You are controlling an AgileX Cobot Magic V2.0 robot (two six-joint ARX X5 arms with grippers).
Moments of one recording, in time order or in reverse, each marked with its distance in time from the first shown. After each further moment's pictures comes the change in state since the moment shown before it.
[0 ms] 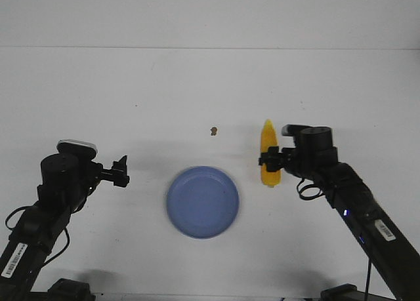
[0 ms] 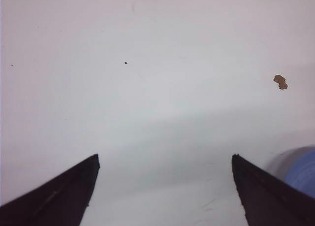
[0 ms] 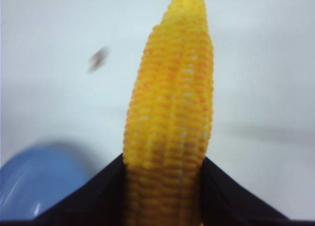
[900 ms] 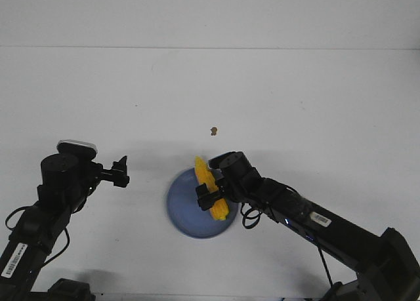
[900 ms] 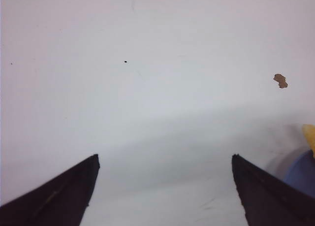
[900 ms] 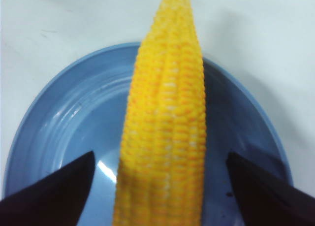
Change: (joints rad) left arm 0.000 0.000 0.000 -0.004 0.000 0.000; right arm 0.464 0.221 0.000 0.153 0.153 0.026
